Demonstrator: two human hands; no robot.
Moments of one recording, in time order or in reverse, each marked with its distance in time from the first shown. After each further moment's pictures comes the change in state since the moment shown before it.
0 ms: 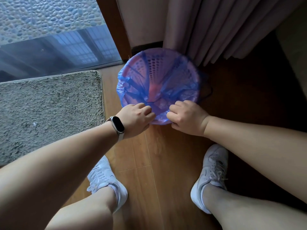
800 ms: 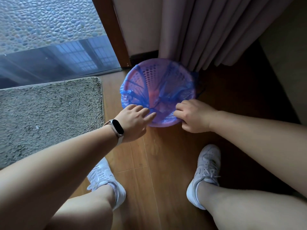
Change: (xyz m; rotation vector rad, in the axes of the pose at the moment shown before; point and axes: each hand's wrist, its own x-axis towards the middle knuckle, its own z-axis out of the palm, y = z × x) left_hand -0.002 0.023 -0.038 0.105 -0.149 -0.100; right_hand -0.019 0.016 -0.049 0.017 -0.359 0.134
